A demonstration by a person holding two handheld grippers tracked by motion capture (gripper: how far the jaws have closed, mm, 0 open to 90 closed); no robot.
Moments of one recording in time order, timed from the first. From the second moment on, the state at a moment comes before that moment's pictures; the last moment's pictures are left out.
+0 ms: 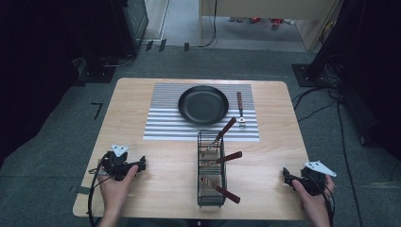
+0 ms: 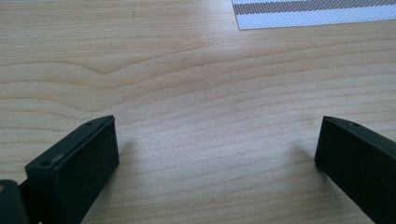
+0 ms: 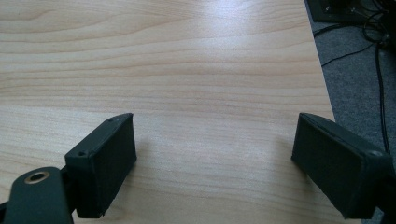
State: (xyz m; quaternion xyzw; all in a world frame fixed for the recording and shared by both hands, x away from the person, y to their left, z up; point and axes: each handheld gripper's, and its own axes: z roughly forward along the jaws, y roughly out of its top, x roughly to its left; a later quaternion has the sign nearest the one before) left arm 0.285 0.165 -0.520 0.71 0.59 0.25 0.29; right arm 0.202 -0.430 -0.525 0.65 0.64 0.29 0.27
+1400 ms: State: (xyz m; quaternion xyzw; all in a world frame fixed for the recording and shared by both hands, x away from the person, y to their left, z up) left arm 0.285 0.076 -0.389 0.72 0.48 0.24 0.43; right arm 0.202 -0.430 -0.525 0.65 0.64 0.29 0.27
